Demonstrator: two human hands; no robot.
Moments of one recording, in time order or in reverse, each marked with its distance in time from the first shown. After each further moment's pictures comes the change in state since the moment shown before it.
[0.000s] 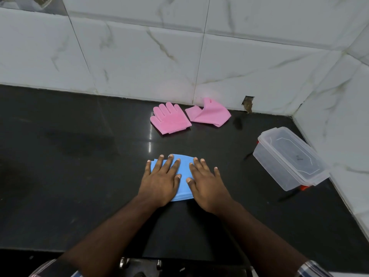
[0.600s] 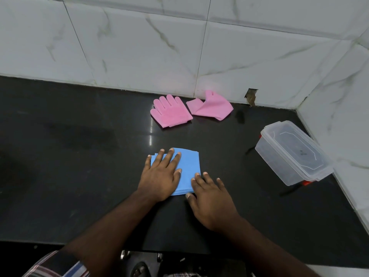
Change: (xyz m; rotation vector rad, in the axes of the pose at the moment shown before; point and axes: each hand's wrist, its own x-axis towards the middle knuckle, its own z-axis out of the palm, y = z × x) left_hand 0.000 -0.003 0.006 -0.059 0.015 -0.003; right_hand -0.045 -0.013 0.005 -0.122 -0.075 0.013
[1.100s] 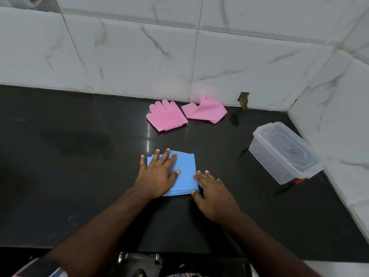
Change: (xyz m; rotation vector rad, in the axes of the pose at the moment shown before) left_hand 0.002 0.004 -0.029 -0.085 -0.094 0.004; right_hand -0.004 0.016 -0.014 0.262 0.062 0.060
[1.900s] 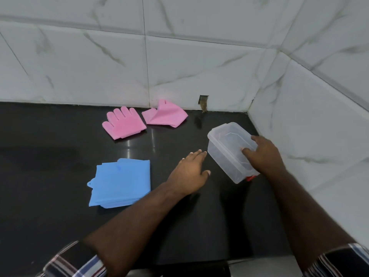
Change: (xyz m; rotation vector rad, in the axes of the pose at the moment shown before) left_hand 0.057 0.216 0.002 -0.383 -0.053 0.227; right_hand -0.008 0.200 -0.170 0.112 0.420 0.499
